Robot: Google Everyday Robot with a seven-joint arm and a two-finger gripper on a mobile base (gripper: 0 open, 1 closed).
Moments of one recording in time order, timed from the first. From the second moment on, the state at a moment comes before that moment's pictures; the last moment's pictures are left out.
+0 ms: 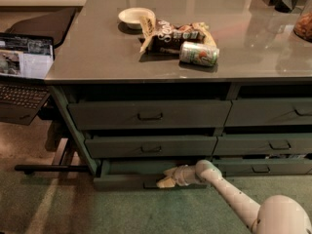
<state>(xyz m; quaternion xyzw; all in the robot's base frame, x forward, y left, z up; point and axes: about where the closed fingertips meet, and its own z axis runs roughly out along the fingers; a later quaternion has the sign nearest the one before) 0.626 -0.067 0.211 -0.37 0.83 0.29 0.29</state>
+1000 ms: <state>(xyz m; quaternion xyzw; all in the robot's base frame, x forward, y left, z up) 0.615 -0.081 0.202 -0.39 0.84 0.28 0.27</state>
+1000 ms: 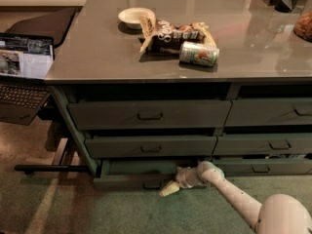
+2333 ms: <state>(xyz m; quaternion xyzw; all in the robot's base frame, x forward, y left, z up) 0.607 -0.100 0.191 -0.40 0.85 0.26 0.24</state>
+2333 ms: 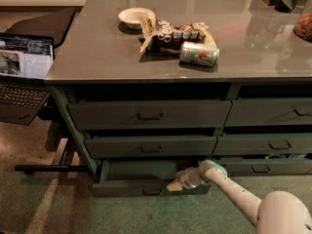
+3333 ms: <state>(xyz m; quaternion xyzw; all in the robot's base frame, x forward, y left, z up) 0.598 -0.107 0.186 -0.42 0.84 0.26 0.23</state>
